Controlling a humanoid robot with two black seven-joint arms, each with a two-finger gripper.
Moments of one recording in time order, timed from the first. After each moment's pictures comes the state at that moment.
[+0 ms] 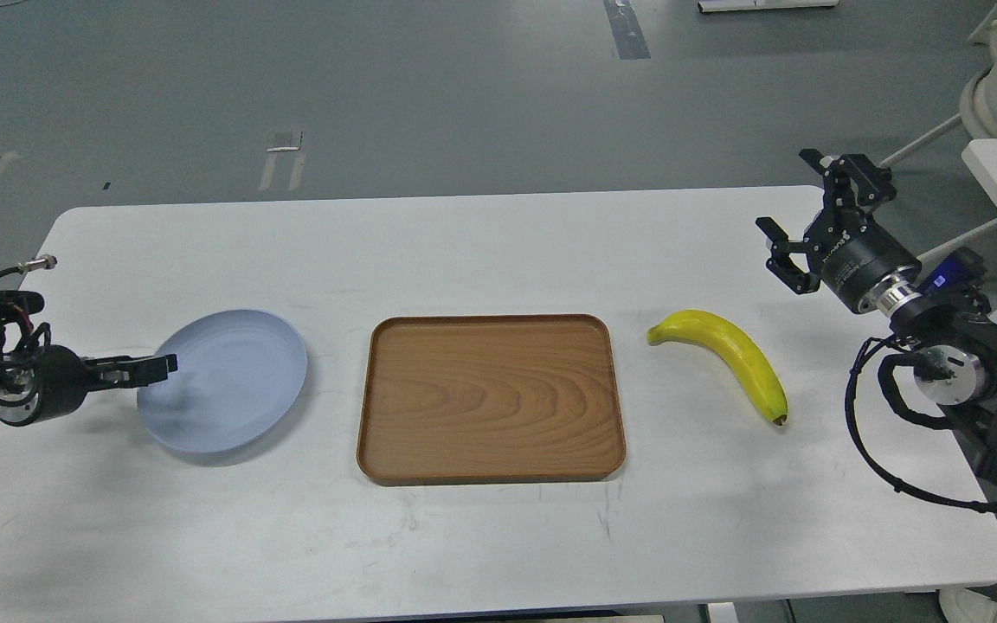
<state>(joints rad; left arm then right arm) -0.74 0.70 -0.21 -0.60 1.47 -0.26 -0.49 0.73 -0.48 0.42 0.59 -0.10 0.49 0.49</state>
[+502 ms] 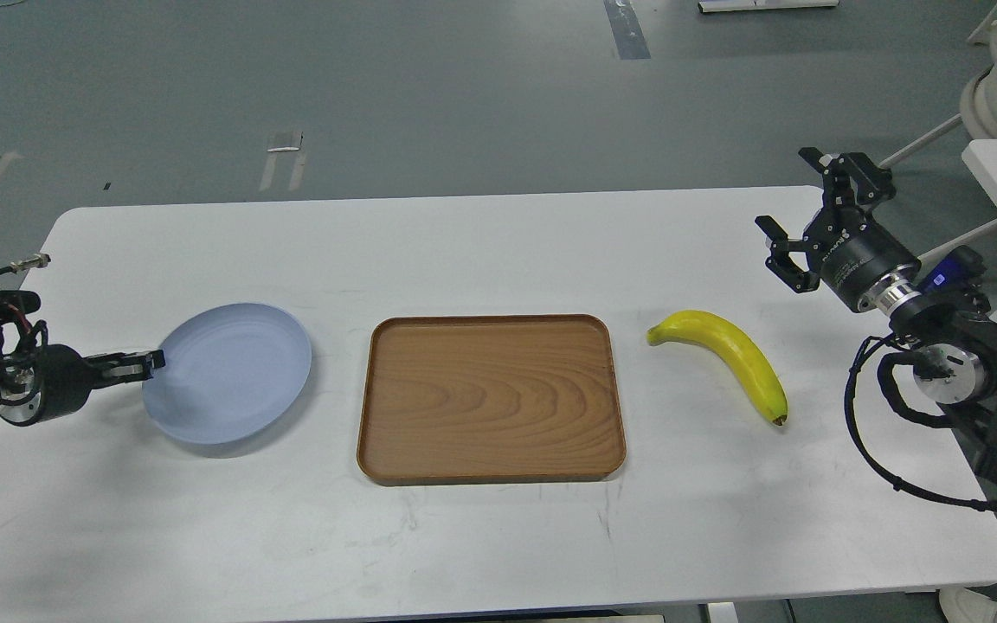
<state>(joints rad) -0.75 0.70 -0.21 -0.61 1.47 -0.26 -0.49 0.74 -0.48 0.42 0.59 -0.10 0.49 0.49</state>
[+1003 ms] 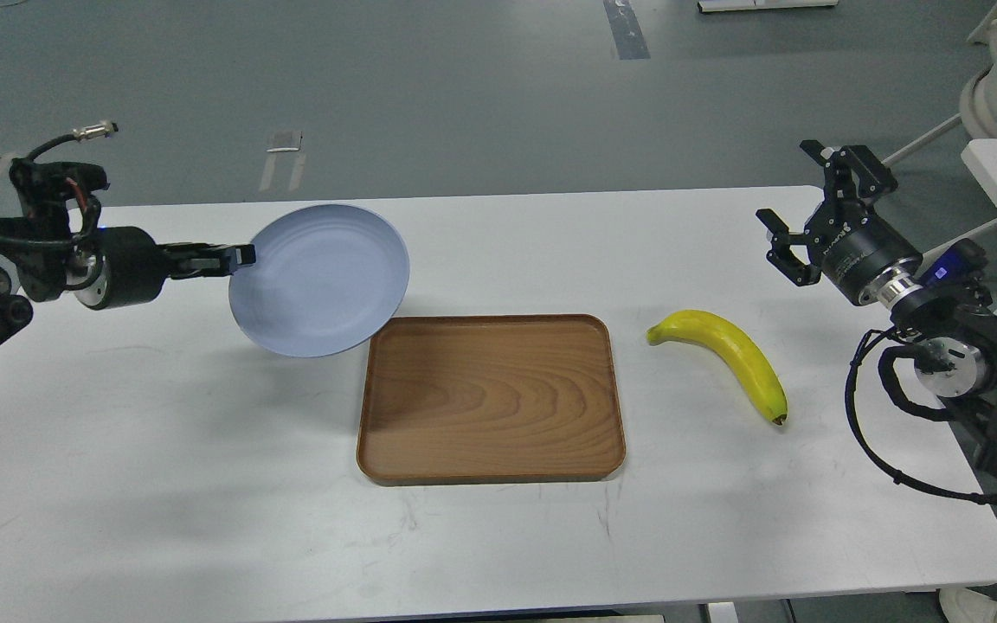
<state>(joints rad) -1.03 0.70 -0.21 -0.89 1.44 -0.36 -0.49 0.75 -0.48 0.42 0.59 -0.10 0.49 0.49</state>
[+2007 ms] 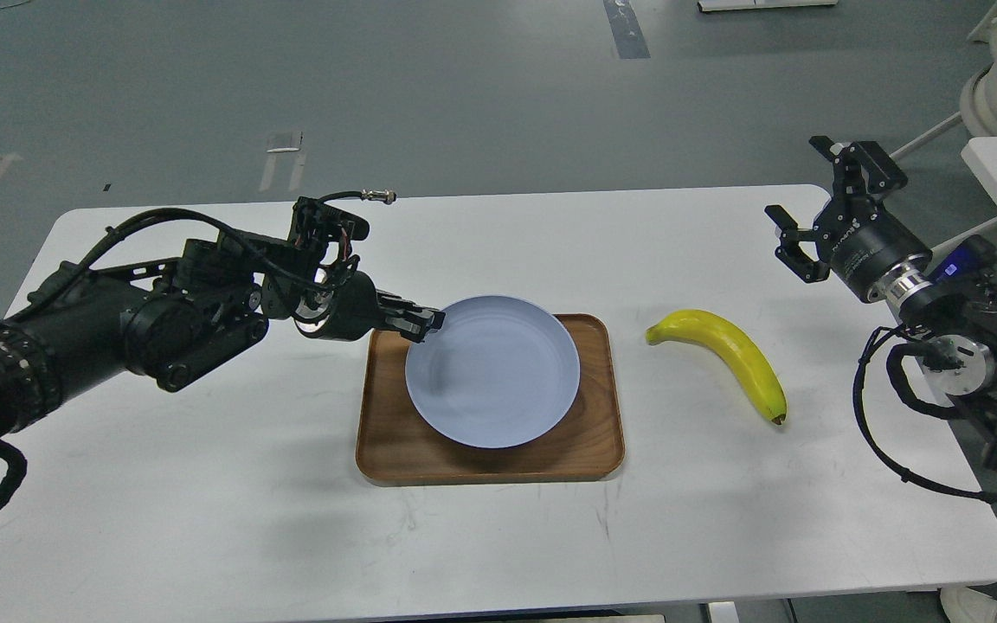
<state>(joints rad) -1.11 0.21 0.04 -0.66 1.50 -0.37 -0.49 0.75 -0.49 0.42 0.58 -0.10 0.49 0.49</state>
